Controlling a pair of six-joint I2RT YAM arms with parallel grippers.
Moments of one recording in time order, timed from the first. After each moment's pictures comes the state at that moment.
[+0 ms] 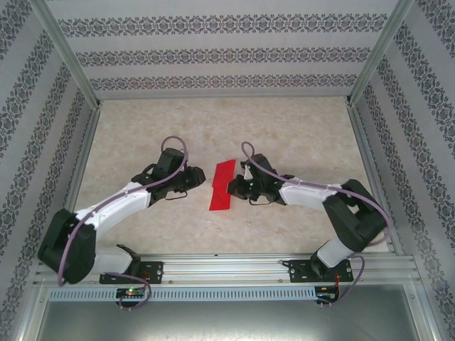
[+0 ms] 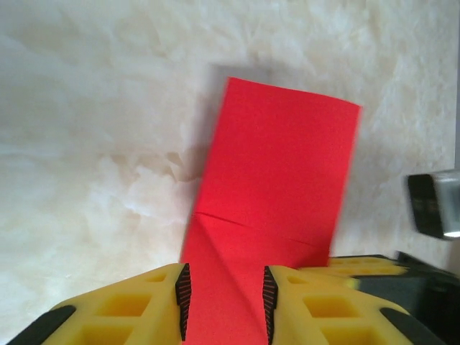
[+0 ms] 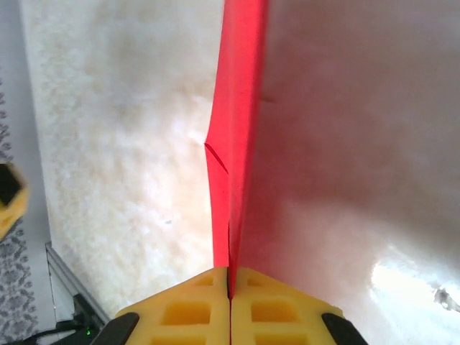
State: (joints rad) left arm -0.49 1.27 0.75 -0.25 0.16 -0.85; right arm 0.64 1.54 0.78 -0.05 -0.41 0.89
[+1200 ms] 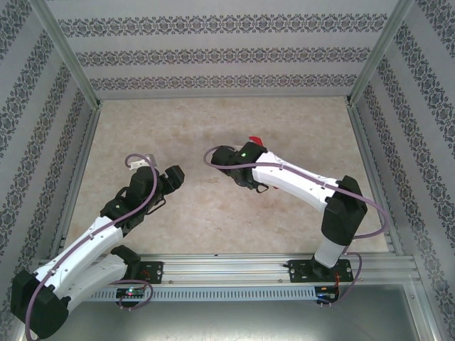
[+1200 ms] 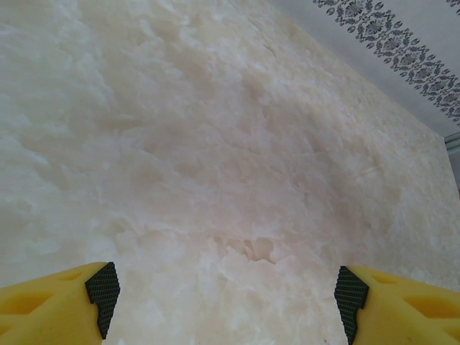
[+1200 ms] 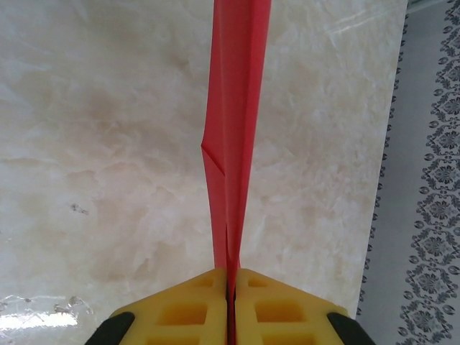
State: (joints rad) left arm -0.49 0.84 0.58 -0.31 -0.21 -0.83; right arm 0.89 1.74 1.52 -1.38 0.70 0.55
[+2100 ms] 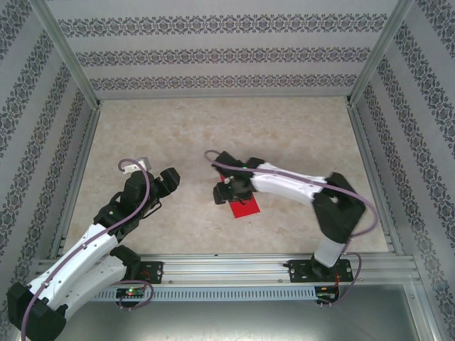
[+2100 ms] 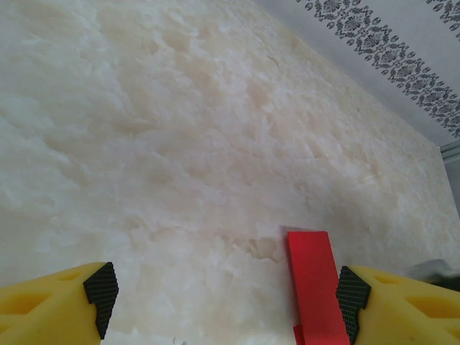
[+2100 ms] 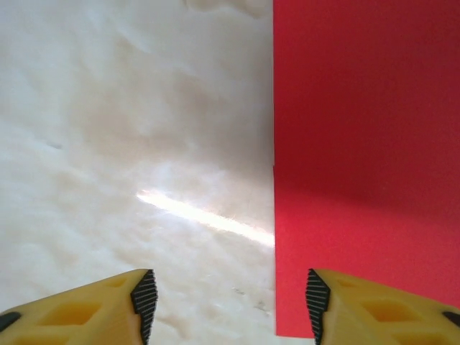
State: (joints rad) left arm -0.49 0.74 0.56 -0.38 -0.23 -0.84; right arm 0.82 1.68 1.15 -0.68 -0.12 0.66
